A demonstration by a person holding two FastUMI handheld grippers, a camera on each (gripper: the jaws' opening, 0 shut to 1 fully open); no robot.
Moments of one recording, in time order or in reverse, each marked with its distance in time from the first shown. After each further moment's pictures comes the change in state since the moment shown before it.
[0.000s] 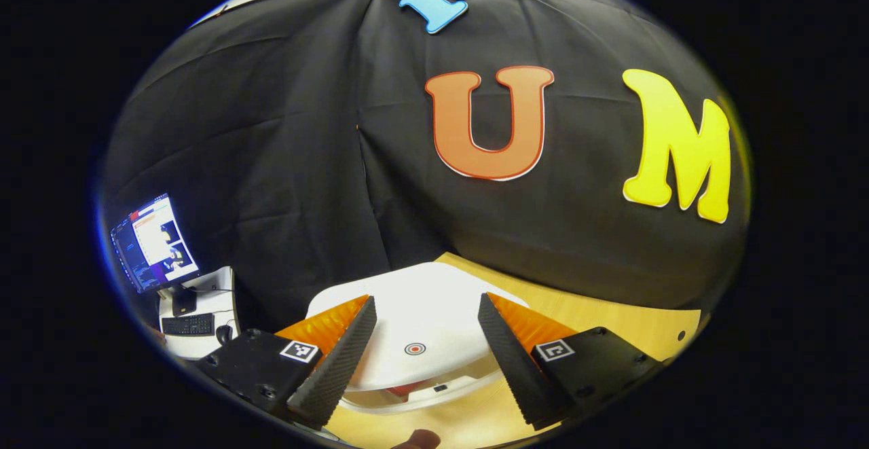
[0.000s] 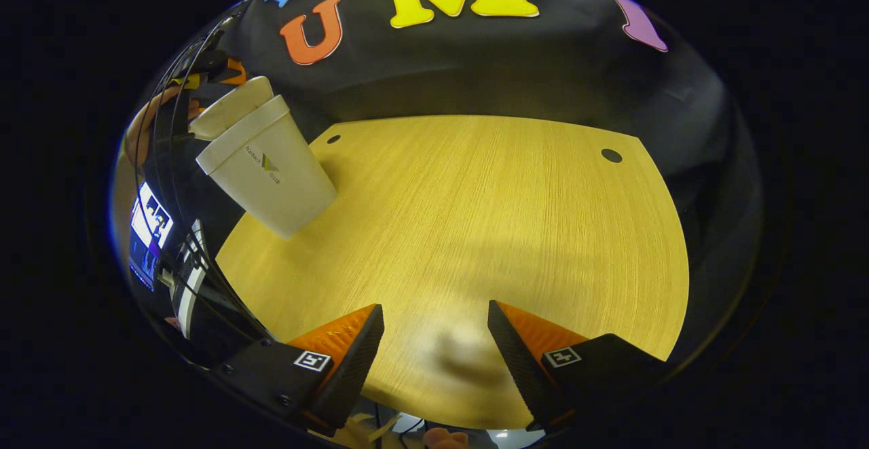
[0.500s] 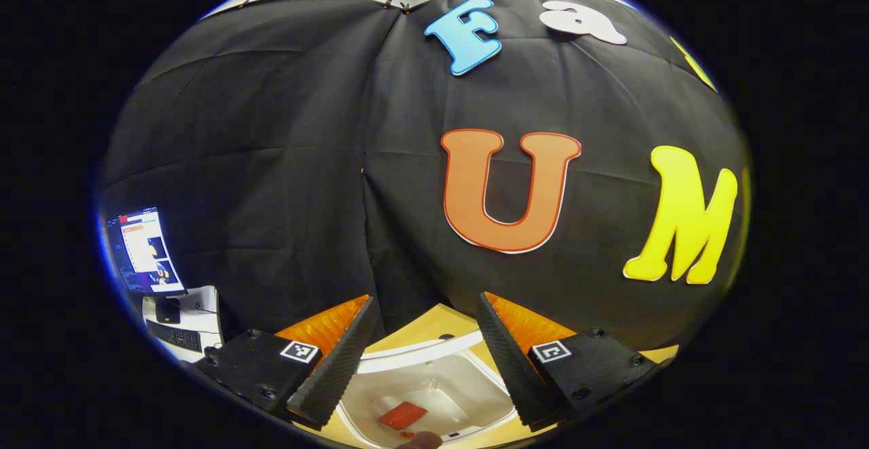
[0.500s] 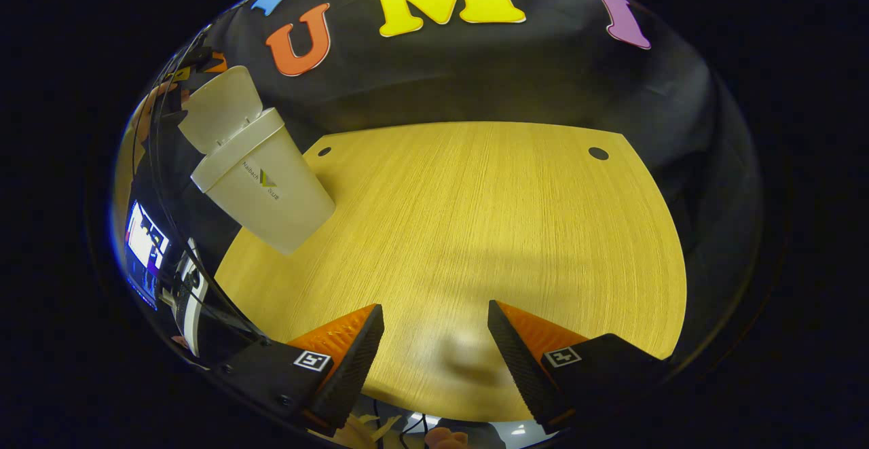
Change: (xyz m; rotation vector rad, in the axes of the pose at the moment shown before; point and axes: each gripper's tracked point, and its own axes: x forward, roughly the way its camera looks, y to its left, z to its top) left arm 0.005 0.031 0.107 -0.085 -0.155 -0.067; right arm -0.012 0.030 0.009 0.051 -0.044 -0.041
